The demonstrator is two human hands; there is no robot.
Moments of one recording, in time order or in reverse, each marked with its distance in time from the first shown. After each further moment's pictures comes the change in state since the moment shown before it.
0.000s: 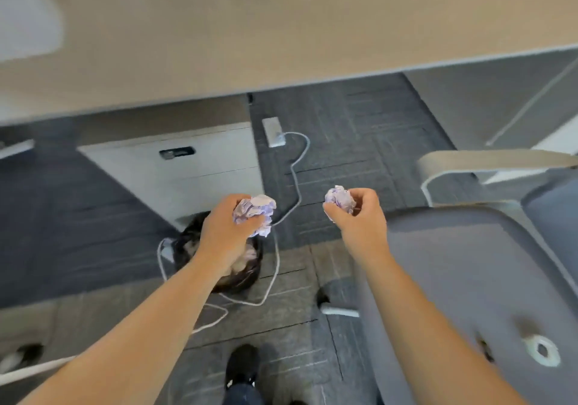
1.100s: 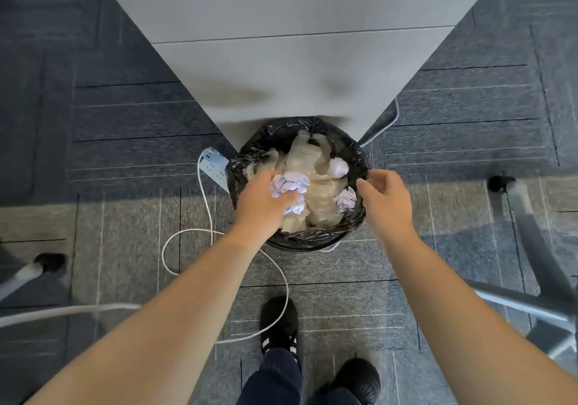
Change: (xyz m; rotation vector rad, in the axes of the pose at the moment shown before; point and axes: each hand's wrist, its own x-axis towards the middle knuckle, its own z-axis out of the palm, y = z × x) left_hand 0.131 -0.305 -0.050 0.056 -0.021 -0.406; right_hand 0.077 0.212 0.288 -0.264 -0.132 0.326
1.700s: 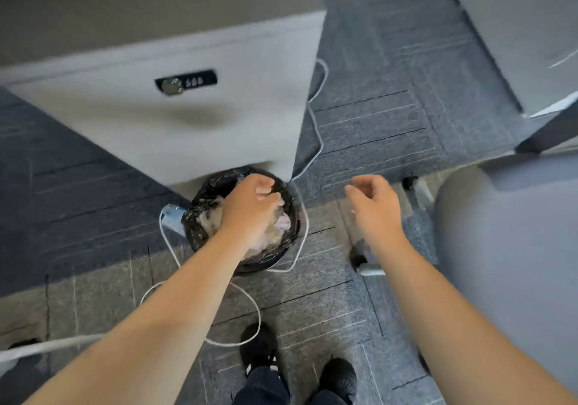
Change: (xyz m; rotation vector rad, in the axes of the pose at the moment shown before) left_hand -0.071 0.131 0.013 0.089 -0.073 0.234; right_hand -0.060 -0.052 -0.133 0.136 0.180 -0.039
